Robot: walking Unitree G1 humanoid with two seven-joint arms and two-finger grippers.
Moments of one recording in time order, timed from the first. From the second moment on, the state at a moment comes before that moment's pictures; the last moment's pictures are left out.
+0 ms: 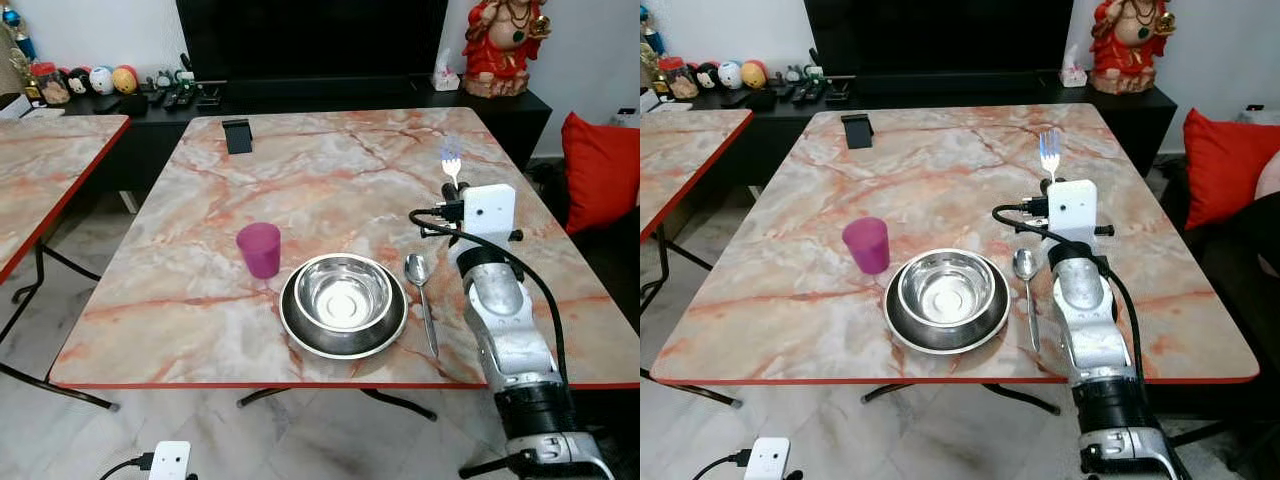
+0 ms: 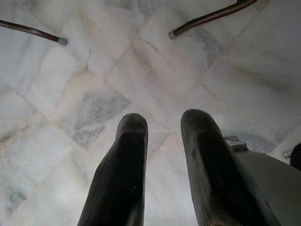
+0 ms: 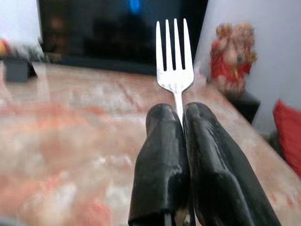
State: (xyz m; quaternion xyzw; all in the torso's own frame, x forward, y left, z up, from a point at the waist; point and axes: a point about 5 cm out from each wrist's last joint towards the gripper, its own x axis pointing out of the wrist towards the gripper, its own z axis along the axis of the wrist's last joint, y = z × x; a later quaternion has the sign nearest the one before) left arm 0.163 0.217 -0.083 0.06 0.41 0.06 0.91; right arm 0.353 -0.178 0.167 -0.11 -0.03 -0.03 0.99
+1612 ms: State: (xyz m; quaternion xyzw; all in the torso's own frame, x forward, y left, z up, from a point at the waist) left arm 0.167 0.216 -0.081 0.06 0.41 0.06 0.91; right arm 0.328 -0.196 0.101 -0.02 0.24 -0.02 0.97
